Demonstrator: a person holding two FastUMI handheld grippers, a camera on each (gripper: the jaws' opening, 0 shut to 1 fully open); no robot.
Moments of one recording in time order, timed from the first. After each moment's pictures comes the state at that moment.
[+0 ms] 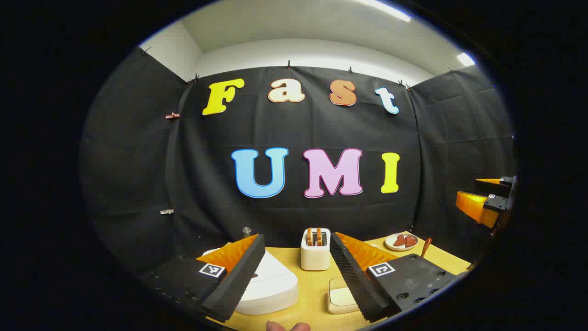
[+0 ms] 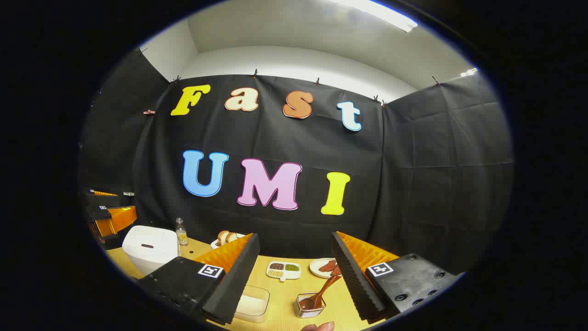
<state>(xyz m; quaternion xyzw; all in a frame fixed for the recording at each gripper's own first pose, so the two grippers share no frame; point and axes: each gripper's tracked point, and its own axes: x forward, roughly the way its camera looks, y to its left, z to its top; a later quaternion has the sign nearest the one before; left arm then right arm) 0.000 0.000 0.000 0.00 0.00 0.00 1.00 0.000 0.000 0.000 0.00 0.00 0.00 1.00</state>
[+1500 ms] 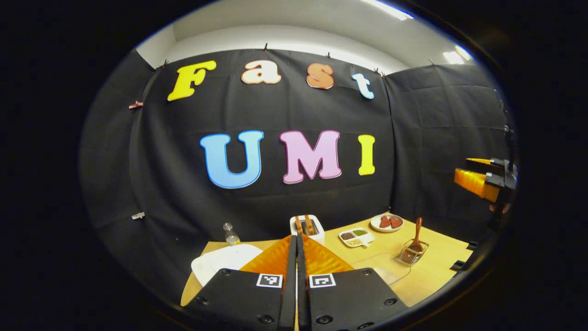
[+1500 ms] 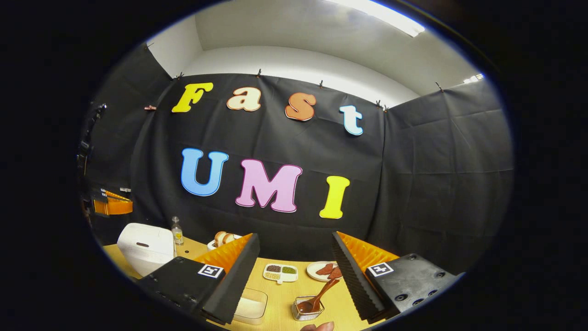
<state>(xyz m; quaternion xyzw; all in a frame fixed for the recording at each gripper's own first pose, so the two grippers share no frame) 0.061 0.059 -0.042 0.03 0.08 -0.13 0.99 0.009 0.008 0.000 -0.02 -0.01 -0.01 1.00</state>
